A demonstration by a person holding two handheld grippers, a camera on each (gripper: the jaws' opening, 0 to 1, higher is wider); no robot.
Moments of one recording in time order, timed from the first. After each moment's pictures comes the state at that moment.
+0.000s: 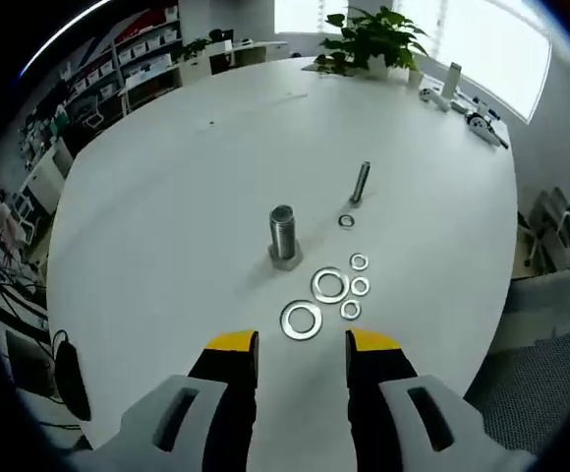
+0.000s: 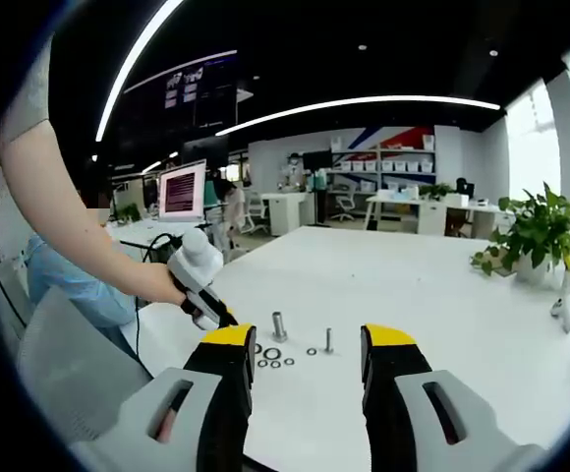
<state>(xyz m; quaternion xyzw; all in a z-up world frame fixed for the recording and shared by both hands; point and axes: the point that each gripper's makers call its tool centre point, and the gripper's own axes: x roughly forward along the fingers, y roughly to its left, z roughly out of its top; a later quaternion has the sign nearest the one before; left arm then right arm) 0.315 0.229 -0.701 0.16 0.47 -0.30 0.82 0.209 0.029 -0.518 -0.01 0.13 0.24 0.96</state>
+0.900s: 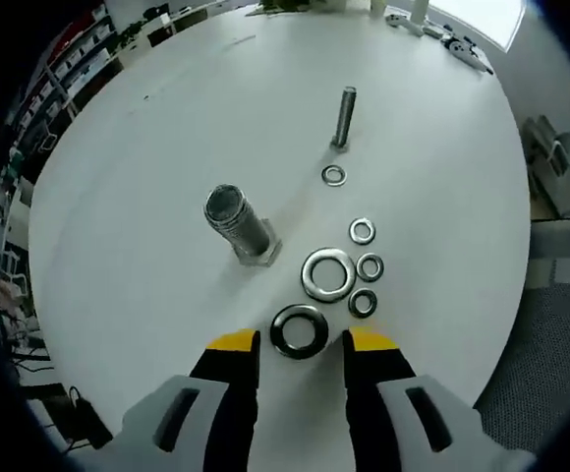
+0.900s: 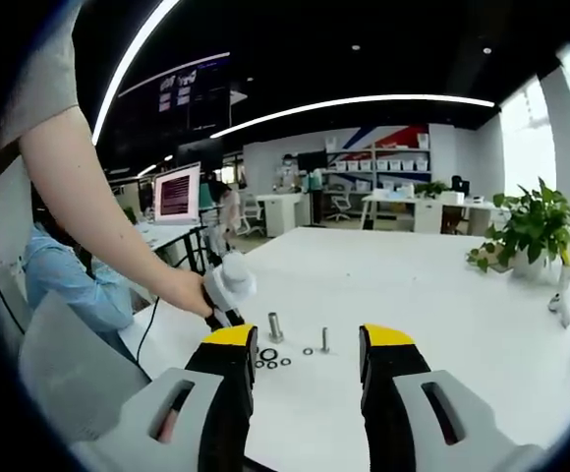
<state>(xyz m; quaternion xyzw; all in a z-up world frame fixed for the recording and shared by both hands) 0.322 0.213 -0.743 0.26 0.53 -0.34 0.73 0.210 0.022 -0.519 -0.01 0.13 0.23 0.96</state>
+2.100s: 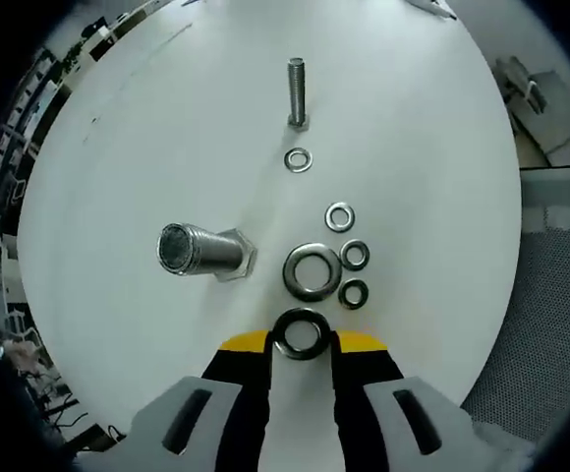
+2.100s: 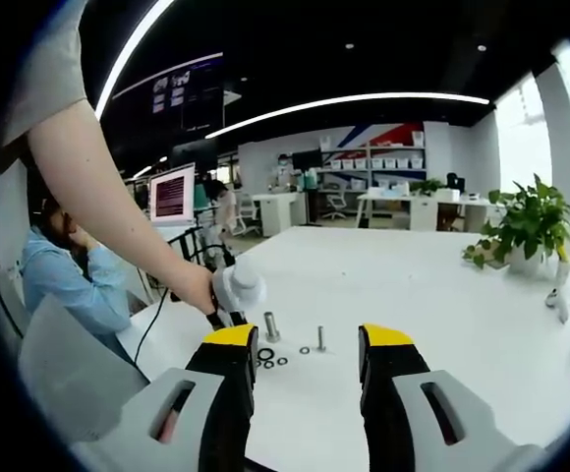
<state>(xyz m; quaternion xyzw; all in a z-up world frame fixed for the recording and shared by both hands) 0.319 0.212 -0.741 0.35 0.56 -0.39 0.64 0.211 0.018 -0.520 0.00 0.13 0.22 0.97</state>
